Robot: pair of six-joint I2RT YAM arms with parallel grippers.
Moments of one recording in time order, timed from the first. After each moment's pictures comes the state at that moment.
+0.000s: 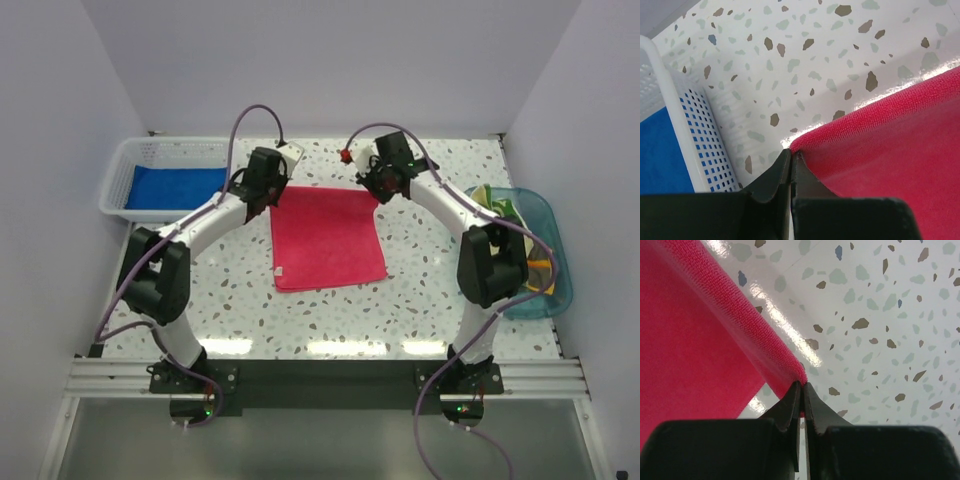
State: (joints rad) left arm -0.43 1.76 1.30 -0.21 -0.24 0.21; right arm 0.38 1.88 1.56 -0.57 -0.08 -0.54
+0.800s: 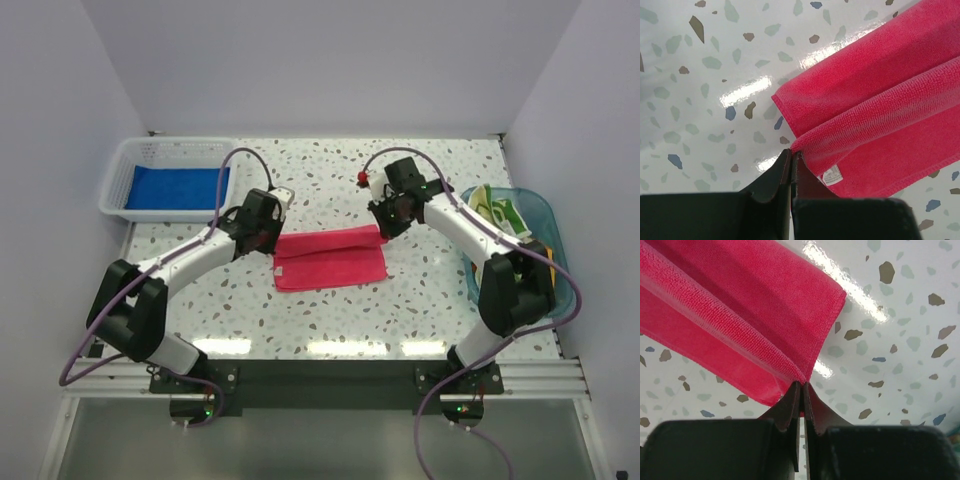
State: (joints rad) left arm -0.50 1.50 0.96 -0.35 -0.13 -0.05; right arm 0.39 1.67 1.31 -0.74 -0.13 -0.26
